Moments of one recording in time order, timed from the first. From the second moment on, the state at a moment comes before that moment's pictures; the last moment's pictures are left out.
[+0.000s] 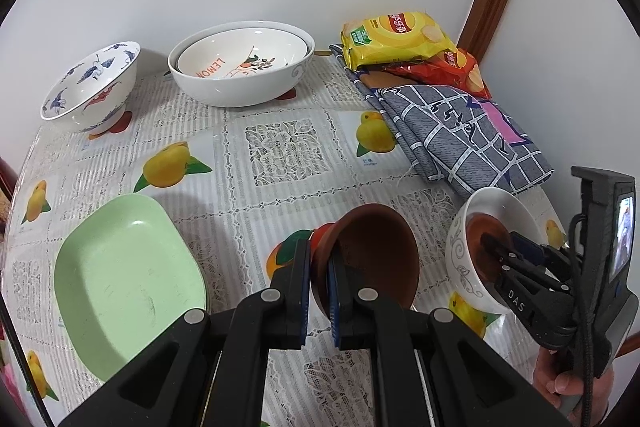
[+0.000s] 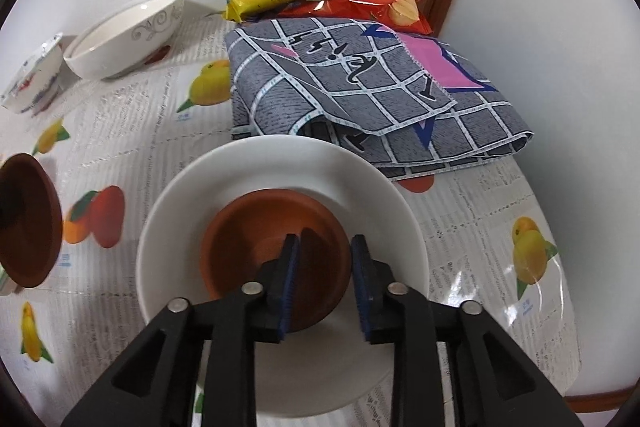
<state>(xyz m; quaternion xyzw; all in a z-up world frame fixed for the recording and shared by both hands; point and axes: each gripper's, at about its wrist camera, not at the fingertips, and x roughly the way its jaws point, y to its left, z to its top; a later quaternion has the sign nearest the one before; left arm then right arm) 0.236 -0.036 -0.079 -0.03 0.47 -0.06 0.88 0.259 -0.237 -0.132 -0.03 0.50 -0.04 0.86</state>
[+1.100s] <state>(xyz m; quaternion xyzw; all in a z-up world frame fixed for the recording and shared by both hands) 0.238 -0.142 -0.071 -0.03 0.47 -0.12 0.87 0.157 -0.384 -0.088 0.10 0.44 -0.09 0.89</state>
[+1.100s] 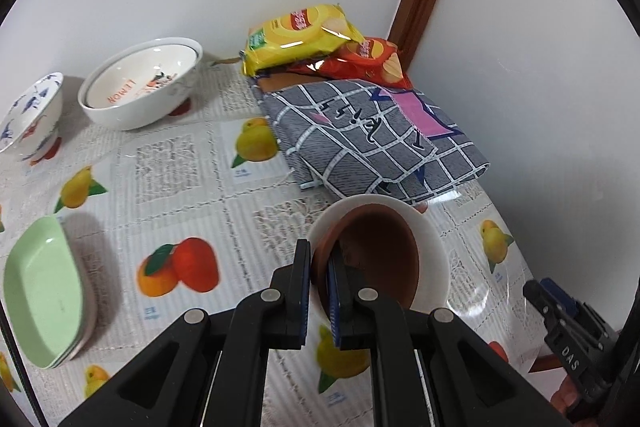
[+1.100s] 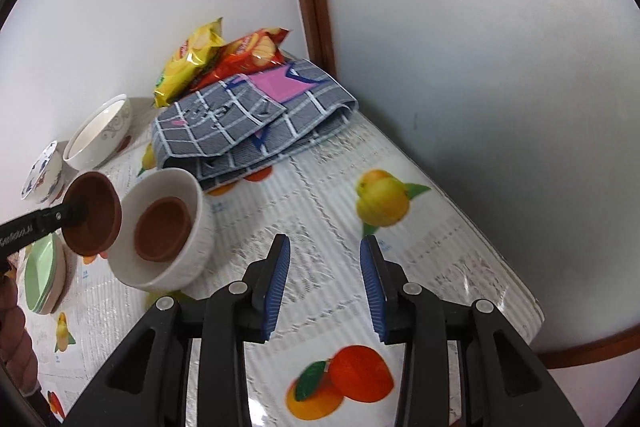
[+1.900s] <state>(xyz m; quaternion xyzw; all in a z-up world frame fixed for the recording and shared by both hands) 0.258 -0.167 -0.114 -0.04 0.51 -0.12 0.85 0.149 -0.399 -0.111 0.12 0.46 -0.09 0.87</state>
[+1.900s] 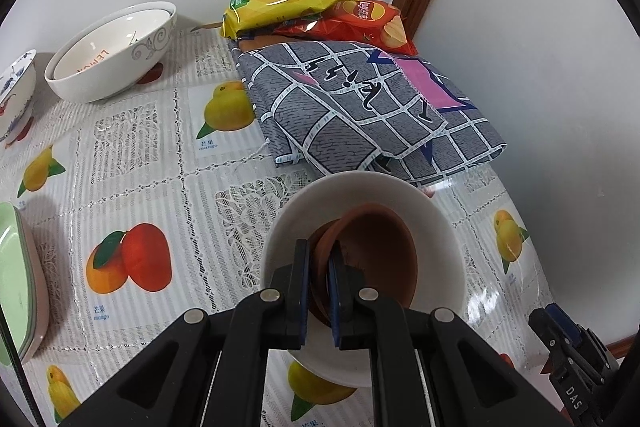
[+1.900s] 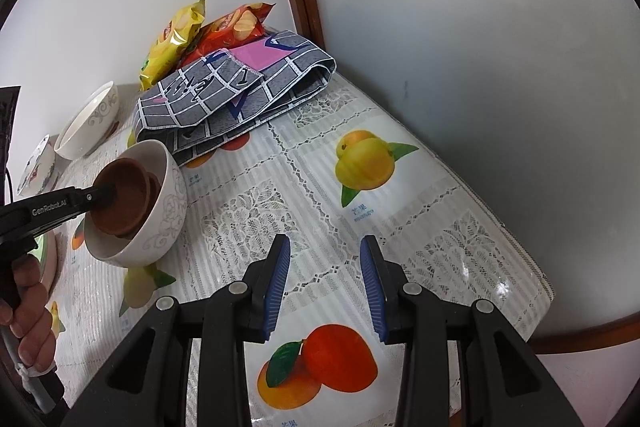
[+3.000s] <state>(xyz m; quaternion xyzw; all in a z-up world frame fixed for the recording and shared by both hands) 0.232 -0.143 -0.065 0.01 0.47 -0.13 0.87 0.178 -0.332 -0.066 0.08 0.43 -0.02 0.90</state>
